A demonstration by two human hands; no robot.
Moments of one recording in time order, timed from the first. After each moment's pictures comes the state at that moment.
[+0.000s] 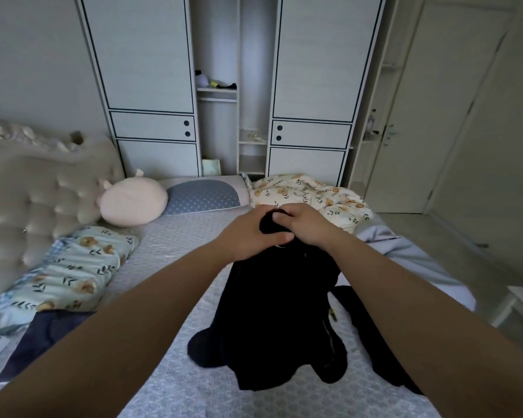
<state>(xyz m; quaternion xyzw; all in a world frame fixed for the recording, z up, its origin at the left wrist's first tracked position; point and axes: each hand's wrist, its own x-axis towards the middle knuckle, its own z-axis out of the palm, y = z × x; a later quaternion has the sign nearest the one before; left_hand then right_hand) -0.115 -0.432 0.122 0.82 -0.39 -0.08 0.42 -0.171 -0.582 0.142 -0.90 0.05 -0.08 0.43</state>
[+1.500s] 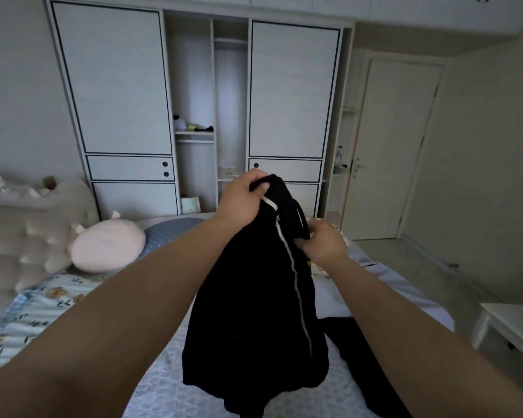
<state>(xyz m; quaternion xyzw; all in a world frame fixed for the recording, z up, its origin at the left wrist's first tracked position) -0.105 -0.478 0.225 0.72 -0.38 0.12 0.57 -0.186 -0.639 0.152 -0.91 0.22 -0.27 0.21</state>
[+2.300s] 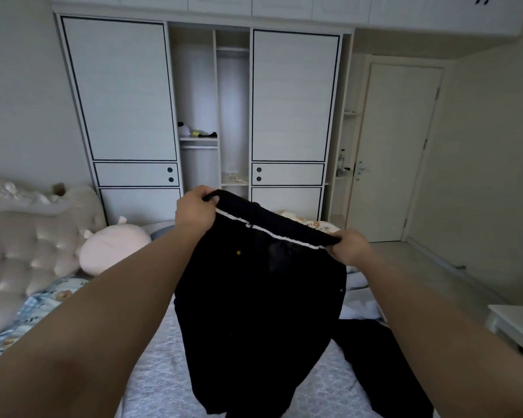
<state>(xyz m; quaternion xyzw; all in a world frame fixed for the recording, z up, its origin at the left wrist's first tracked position) -0.061 -0.422 0.206 0.81 -0.17 0.15 0.53 -0.224 -0.672 0.164 -0.92 0.27 -0.16 0.25</state>
